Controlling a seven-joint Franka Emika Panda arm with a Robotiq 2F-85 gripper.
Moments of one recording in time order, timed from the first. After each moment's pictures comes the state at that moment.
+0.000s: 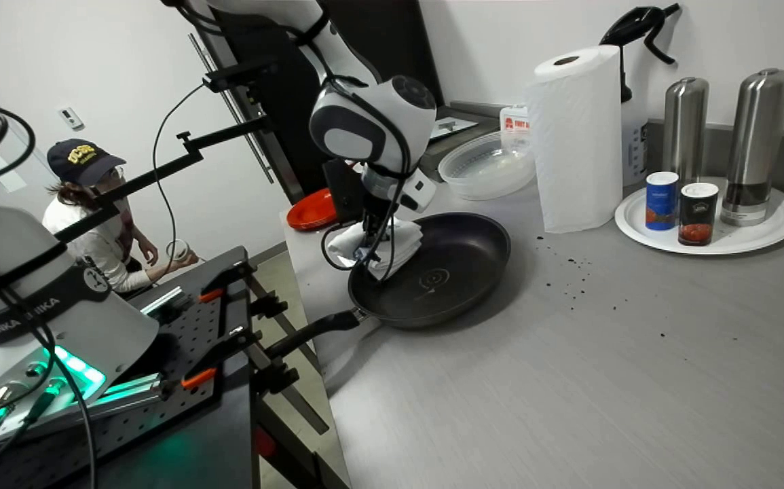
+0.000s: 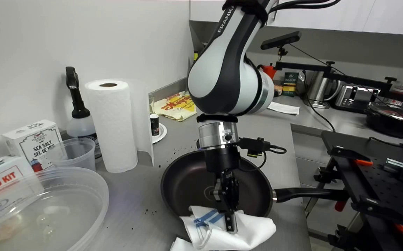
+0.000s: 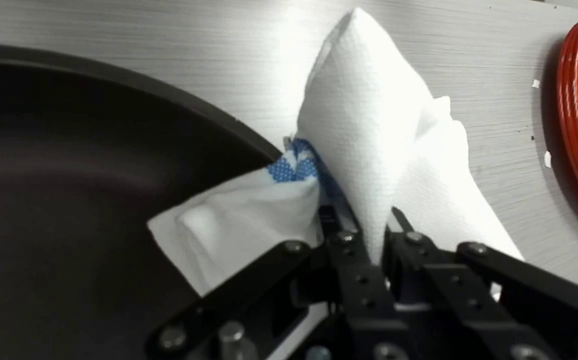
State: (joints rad) arm -0.18 0.78 0.24 -2.09 0.53 2.39 -0.36
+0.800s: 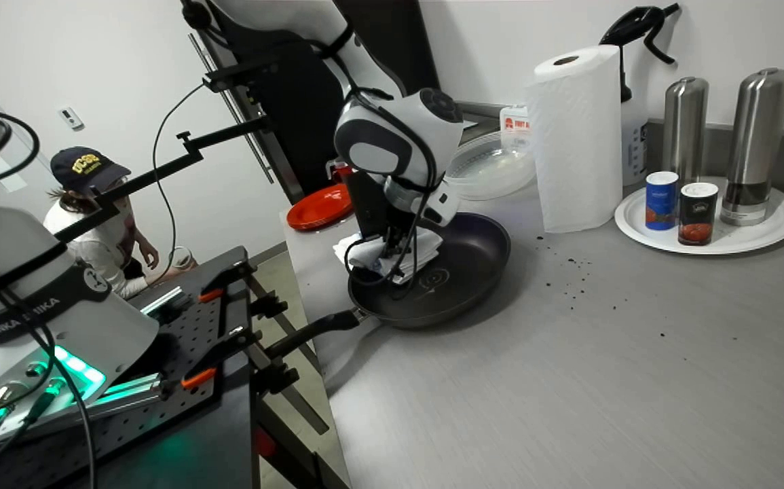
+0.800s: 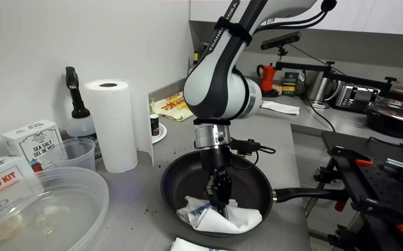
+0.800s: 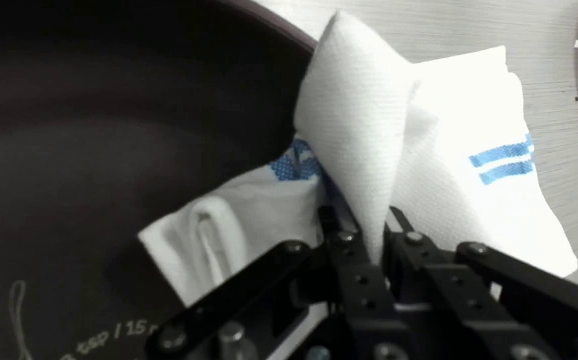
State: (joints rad) arm -0.21 0.88 0.21 -1.99 0.48 2.37 -0.36
